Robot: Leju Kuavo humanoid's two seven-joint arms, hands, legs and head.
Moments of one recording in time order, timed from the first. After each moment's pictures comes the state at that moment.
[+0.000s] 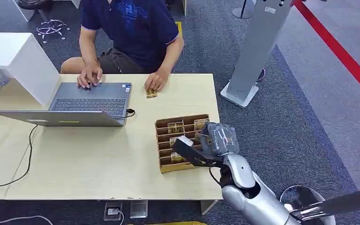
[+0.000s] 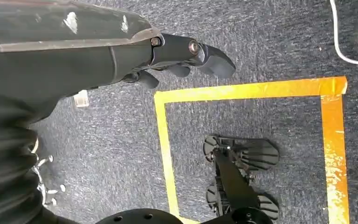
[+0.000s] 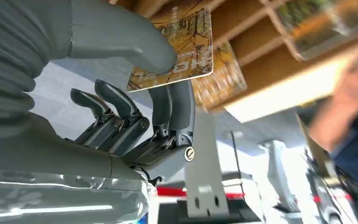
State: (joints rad) left arm -0.09 0.09 -0.93 -0.22 1.16 0.09 -0.04; right arm -0.37 -0.22 0.61 -1.47 0.92 -0.14 0.54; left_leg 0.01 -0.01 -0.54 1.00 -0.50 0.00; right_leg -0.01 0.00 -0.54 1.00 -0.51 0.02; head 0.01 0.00
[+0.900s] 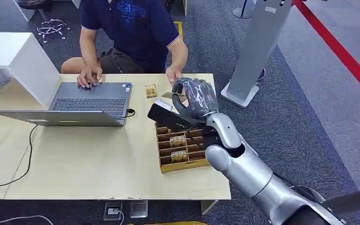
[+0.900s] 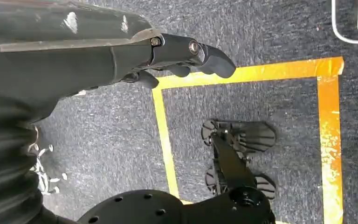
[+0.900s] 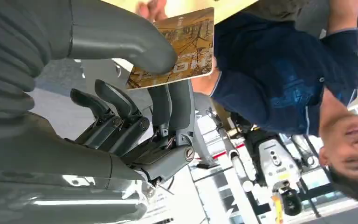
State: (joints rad) left arm -0.09 0.09 -0.93 -0.22 1.18 0.00 -0.04; right arm -0.72 -0.06 0.66 -1.27 0.74 -0.21 0.30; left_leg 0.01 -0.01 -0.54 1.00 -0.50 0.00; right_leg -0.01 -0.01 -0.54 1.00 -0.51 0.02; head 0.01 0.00
